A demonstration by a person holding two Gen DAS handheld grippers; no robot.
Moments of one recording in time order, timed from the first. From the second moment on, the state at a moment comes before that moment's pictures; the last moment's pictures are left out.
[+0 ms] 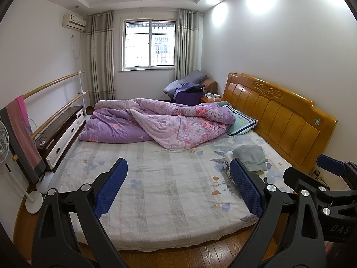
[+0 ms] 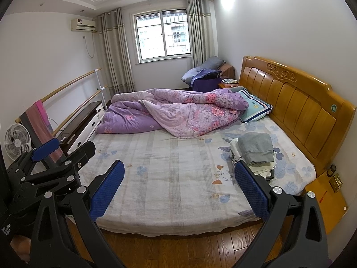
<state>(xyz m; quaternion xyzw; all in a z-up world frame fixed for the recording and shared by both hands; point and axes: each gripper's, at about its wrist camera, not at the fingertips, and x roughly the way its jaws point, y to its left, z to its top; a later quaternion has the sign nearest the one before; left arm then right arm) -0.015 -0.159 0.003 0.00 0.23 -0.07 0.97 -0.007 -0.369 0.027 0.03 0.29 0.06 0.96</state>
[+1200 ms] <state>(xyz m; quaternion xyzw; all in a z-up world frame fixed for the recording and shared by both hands) -0.010 -0.153 0.005 0.01 0.24 -0.07 0.97 -0.001 -0.363 0.020 0.03 0.29 0.07 0.95</state>
